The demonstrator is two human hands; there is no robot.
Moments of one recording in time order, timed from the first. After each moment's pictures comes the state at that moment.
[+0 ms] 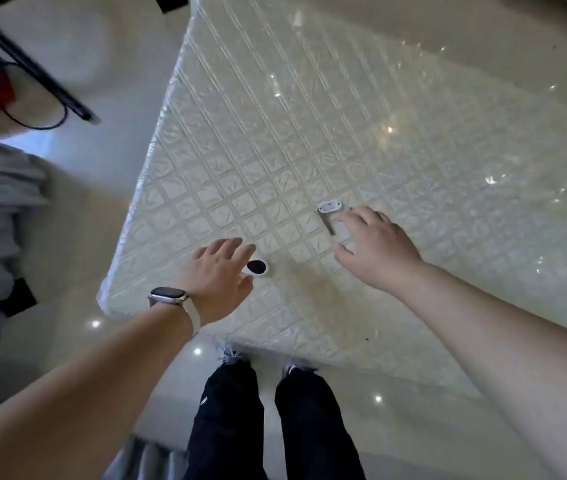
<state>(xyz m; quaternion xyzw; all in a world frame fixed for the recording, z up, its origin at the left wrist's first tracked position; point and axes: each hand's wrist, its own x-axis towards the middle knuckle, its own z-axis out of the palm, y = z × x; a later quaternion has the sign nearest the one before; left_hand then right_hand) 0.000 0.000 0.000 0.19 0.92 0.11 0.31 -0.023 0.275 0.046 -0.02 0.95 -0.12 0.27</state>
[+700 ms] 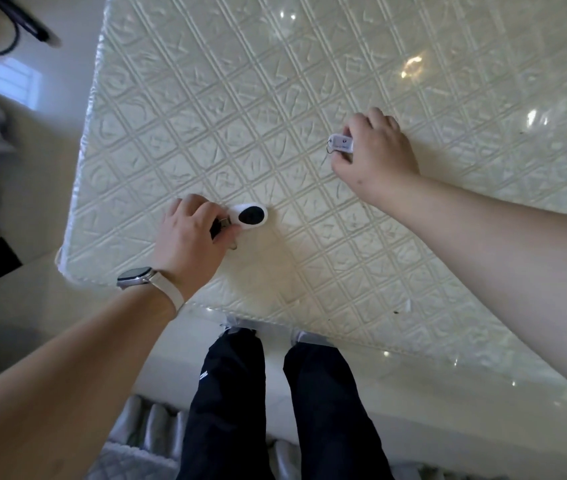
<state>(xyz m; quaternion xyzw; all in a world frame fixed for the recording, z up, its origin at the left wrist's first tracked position) 0.022 -0.012 -0.072 0.06 0.96 0.23 0.17 -0.057 0.265 -0.070 0.02 0.98 -0.13 0.15</state>
